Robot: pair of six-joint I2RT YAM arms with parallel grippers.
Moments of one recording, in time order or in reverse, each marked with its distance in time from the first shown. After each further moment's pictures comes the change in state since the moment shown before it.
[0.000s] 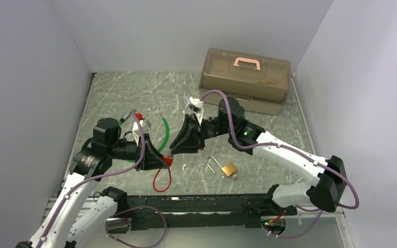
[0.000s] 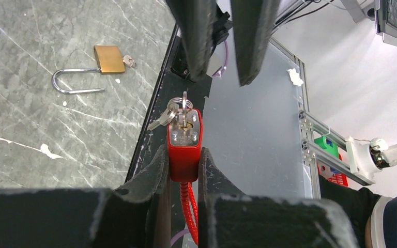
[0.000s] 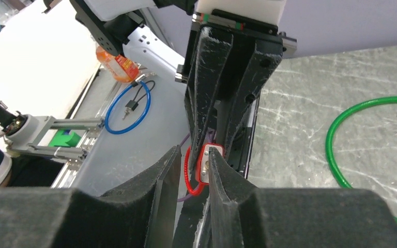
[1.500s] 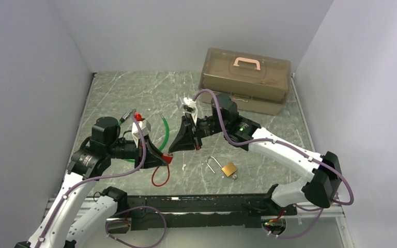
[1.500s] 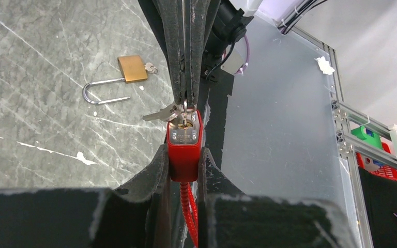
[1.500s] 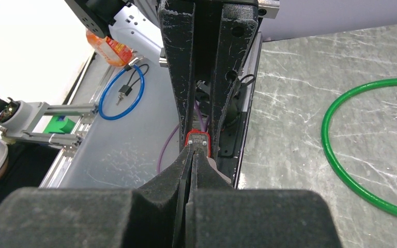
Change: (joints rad) left arm -0.005 0.000 0.043 -0.043 -0.039 0.157; right arm -0.010 0.074 0.075 -0.154 -0.028 -0.105
